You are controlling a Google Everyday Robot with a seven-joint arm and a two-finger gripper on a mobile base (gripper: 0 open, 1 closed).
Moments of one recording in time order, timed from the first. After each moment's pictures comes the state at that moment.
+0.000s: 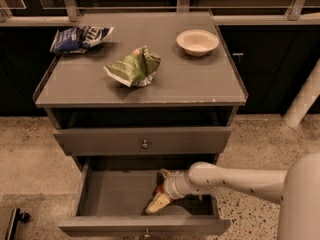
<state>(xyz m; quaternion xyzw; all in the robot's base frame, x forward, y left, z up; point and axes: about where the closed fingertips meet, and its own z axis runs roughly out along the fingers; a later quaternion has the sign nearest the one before) 0.525 -0.001 0.378 -0.51 0.77 0.25 0.29</state>
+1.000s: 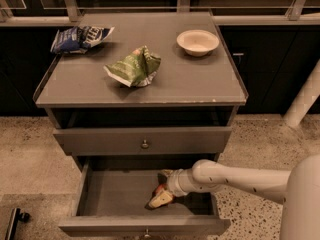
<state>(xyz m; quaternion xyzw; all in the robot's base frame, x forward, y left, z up) 0.534 -0.013 0.380 -0.51 0.77 0.25 0.30</state>
